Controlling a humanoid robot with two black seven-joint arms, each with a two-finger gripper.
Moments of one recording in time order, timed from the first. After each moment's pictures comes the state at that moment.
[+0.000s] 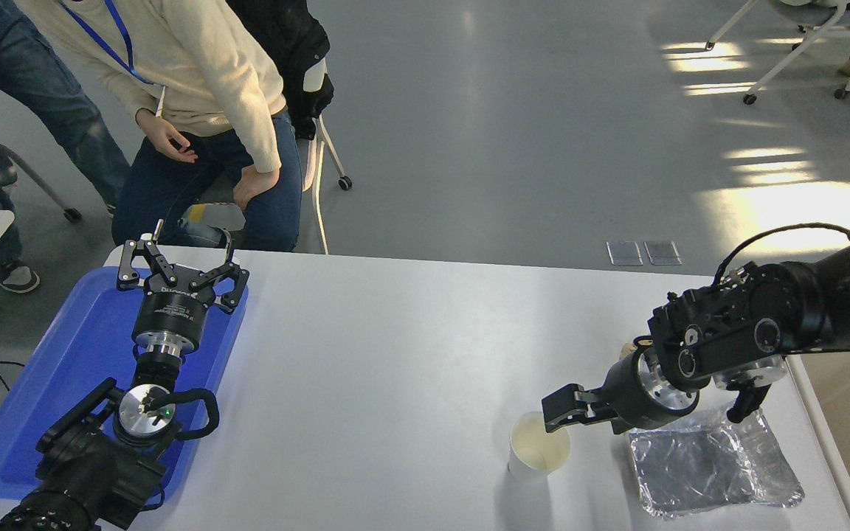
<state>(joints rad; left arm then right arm) -0.51 0.13 -1.12 -0.54 -0.09 -0.62 -0.35 1.68 -0.20 -1.18 1.50 -0.20 0.13 0.12</state>
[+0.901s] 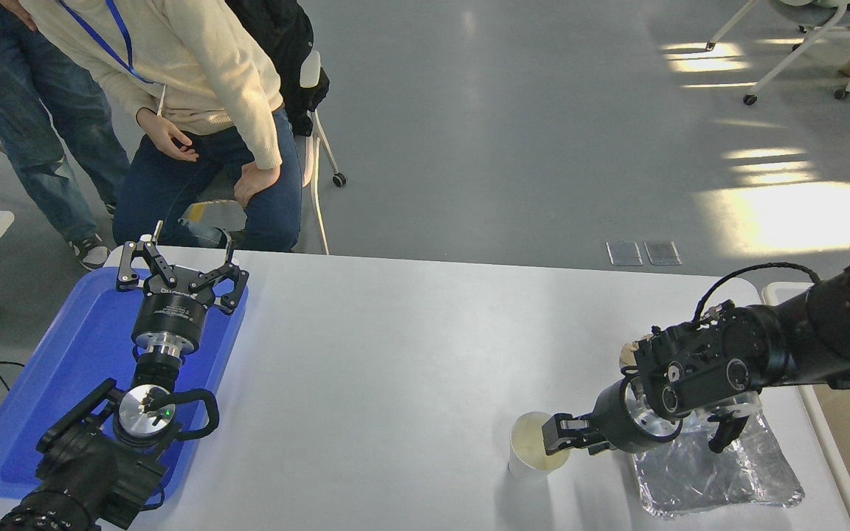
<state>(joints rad) -0.50 0.14 -1.12 -0.54 -0.09 -0.62 -0.35 1.55 -0.16 -1.17 1.42 -0.25 0.08 0.15</state>
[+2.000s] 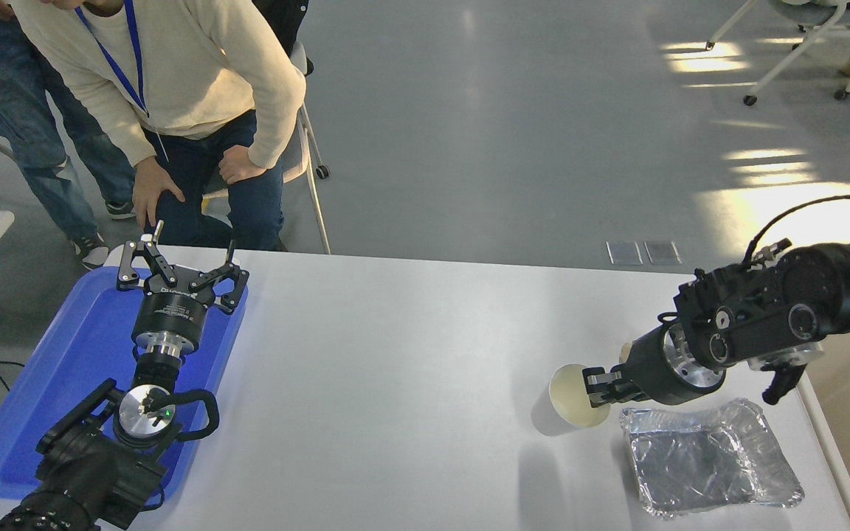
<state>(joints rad) -0.50 0.13 -1.12 -0.54 -0.09 -0.62 -0.35 1.93 -0.28 -1.31 1.61 -0.24 0.15 0.19</state>
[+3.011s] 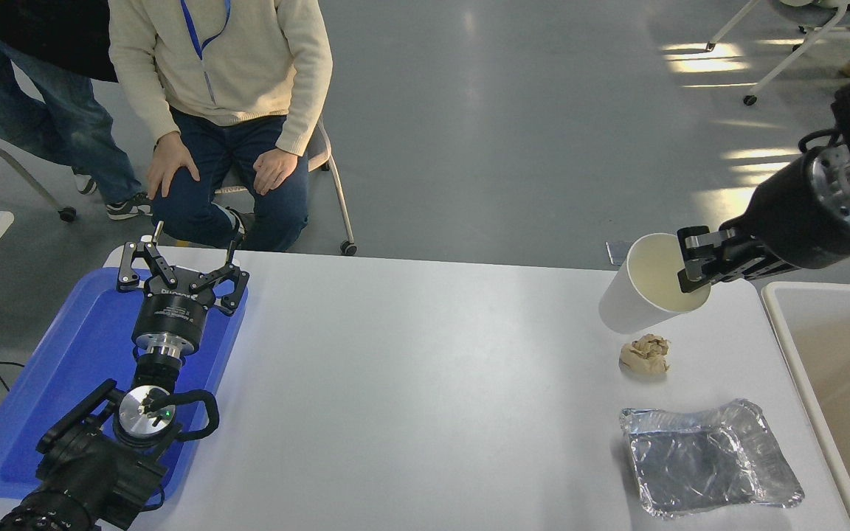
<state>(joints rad) -0.50 0.13 -1.12 -0.54 -0.09 -0.62 -0.35 2.58 -0.36 -1.50 1.74 -0.23 0.56 0.19</state>
